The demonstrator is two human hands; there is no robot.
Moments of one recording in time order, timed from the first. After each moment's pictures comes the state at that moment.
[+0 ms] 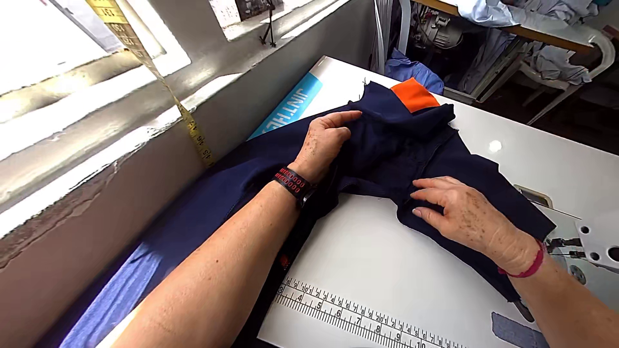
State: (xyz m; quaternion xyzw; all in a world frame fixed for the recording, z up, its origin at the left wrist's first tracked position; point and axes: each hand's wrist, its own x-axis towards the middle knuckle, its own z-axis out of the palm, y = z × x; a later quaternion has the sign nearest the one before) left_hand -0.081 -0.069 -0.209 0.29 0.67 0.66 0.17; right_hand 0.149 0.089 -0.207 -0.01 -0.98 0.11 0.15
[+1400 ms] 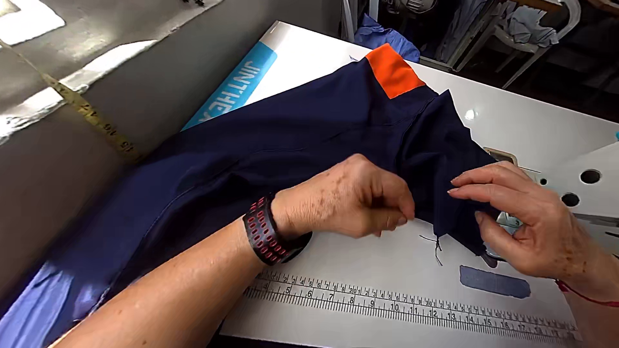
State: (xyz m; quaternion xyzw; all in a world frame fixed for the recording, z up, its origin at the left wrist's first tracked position) left_hand 0.005 -0.078 -0.195 0.73 0.43 0.47 0.25; right_hand 0.249 0.101 -0.171 0.01 -0.97 0.11 0.22
